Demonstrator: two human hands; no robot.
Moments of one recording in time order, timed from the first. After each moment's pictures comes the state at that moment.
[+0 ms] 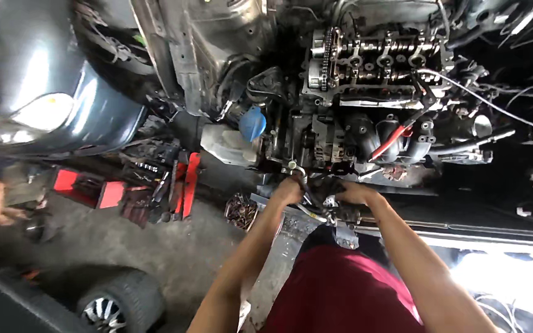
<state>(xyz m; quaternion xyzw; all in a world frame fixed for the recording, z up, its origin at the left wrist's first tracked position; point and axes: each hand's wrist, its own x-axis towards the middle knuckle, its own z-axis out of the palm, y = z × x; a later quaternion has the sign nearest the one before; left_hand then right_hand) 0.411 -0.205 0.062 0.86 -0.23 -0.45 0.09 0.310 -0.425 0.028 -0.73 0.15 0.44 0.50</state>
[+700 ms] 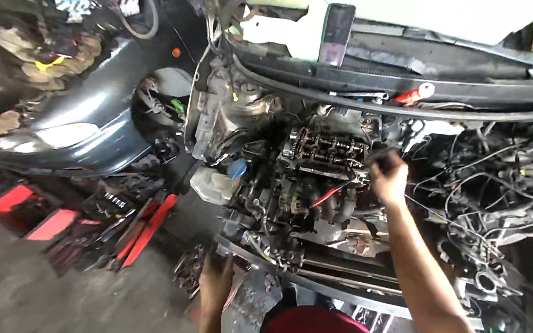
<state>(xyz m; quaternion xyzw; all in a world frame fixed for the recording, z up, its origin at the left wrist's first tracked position) 0.242 -0.161 0.140 0.87 0.16 0.01 0.46 0.307 -0.604 0.256 -0.82 0.09 -0.30 0.48</state>
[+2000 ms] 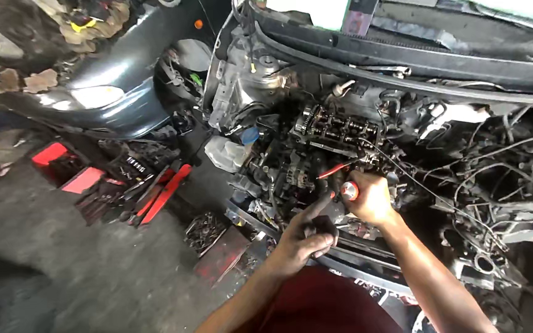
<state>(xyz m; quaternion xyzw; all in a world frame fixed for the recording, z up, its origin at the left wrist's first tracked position) 0.197 -0.308 0.257 0.40 -0.25 -0.29 0.83 0.226 -0.526 0.252 -0.93 -0.13 -0.25 0.24</state>
